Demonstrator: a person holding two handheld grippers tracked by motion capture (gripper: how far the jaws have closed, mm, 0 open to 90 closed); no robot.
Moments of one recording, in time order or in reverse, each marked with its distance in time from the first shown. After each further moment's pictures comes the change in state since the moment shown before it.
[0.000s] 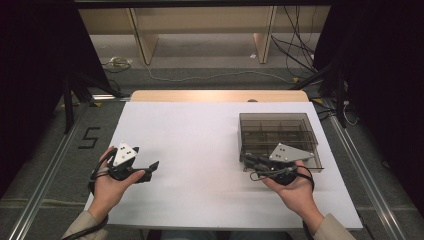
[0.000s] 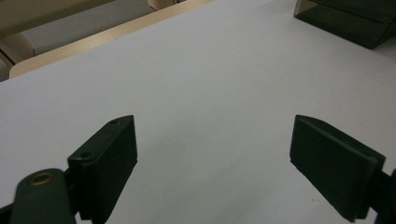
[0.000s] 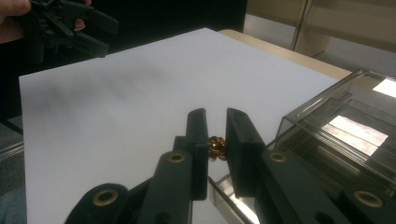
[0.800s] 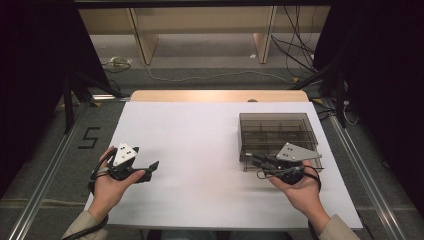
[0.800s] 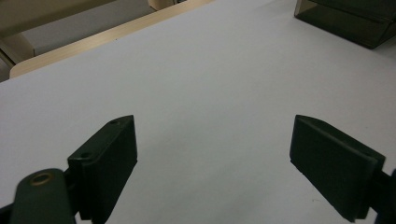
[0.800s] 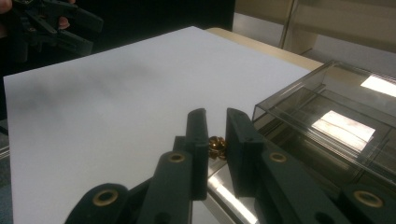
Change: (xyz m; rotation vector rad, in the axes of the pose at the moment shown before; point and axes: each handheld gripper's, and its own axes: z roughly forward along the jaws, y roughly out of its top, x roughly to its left) left arm 0.000 0.000 0.000 0.000 0.000 0.000; right arm -0.011 -0.005 -0.011 0.002 -0.039 0.011
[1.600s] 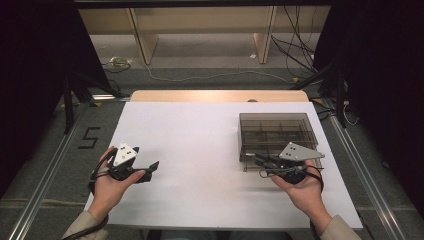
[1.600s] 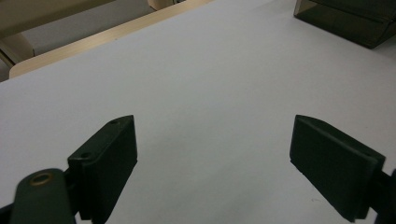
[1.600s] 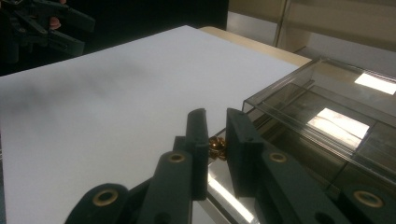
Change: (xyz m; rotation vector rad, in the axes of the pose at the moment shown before) left arm 0.000 0.000 0.000 0.001 -0.001 0.002; right arm -0.004 -0.001 -0.004 0.001 -0.020 0.013
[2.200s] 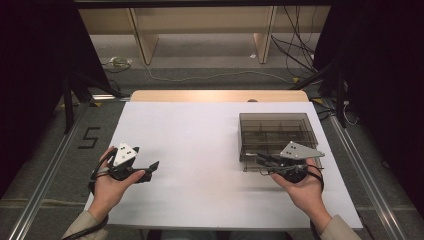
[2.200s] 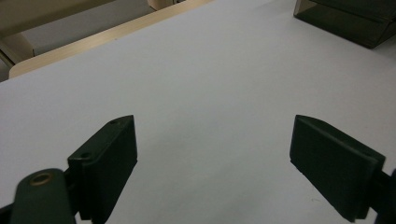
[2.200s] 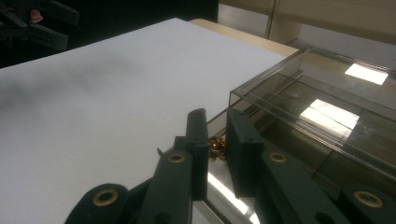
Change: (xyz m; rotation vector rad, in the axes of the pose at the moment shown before) left arm 0.000 0.000 0.000 0.000 0.000 0.000; right arm -0.004 -0.002 0.001 0.026 -0.036 0.015
